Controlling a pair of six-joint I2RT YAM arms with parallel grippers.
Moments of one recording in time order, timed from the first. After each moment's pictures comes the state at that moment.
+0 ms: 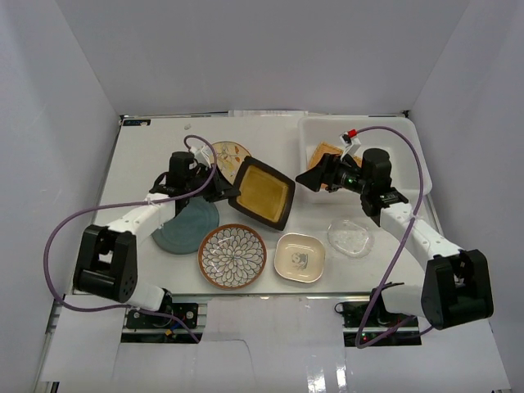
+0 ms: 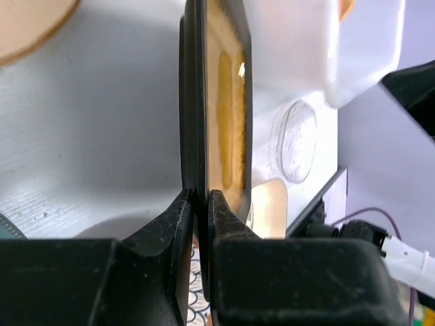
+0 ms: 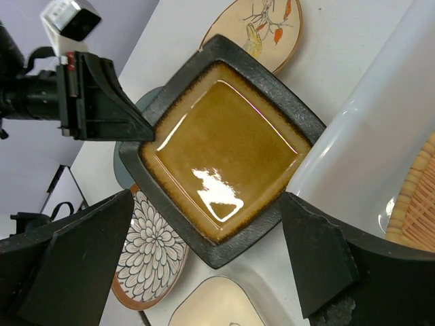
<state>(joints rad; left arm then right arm) -0.26 1.48 0.86 -0.02 0.62 -0.64 0.27 1.26 0.78 0.21 -0.66 0.50</state>
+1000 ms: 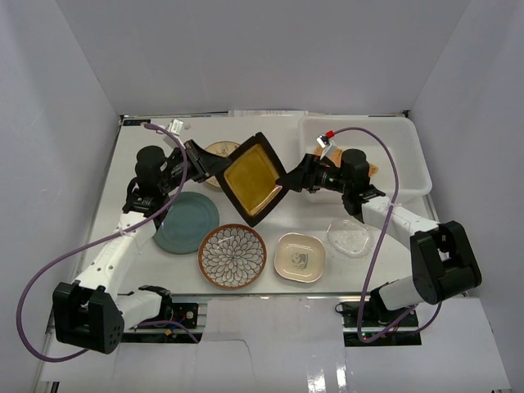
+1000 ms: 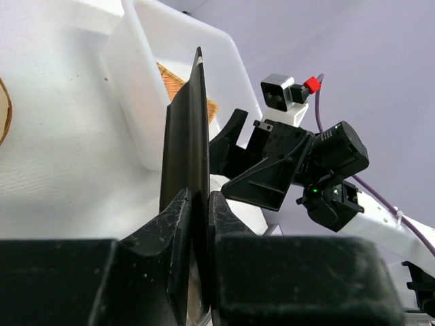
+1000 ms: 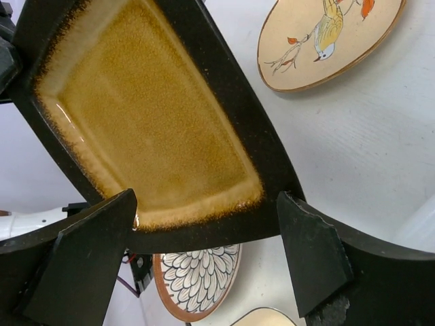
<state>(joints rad) -0.23 1.12 0.87 0.16 0.58 -0.85 0.40 1.43 0.79 0.43 -0.71 0.69</state>
